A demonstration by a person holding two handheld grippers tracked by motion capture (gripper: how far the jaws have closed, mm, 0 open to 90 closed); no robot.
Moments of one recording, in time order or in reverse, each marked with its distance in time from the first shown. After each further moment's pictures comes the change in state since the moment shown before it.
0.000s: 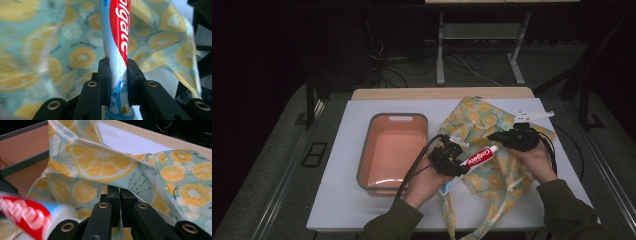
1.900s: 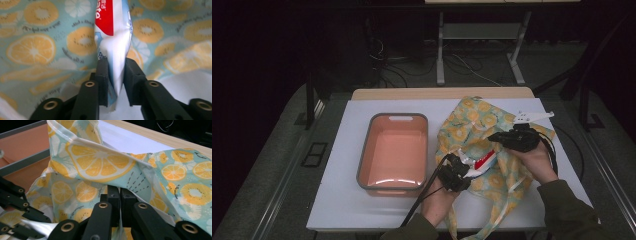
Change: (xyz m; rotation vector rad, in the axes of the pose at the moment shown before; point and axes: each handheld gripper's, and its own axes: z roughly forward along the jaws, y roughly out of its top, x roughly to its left) left arm -0.018 -0.028 0.048 -0.034 0.182 -0.086; right arm 0.002 0.000 -0.001 0.007 0.002 -0.010
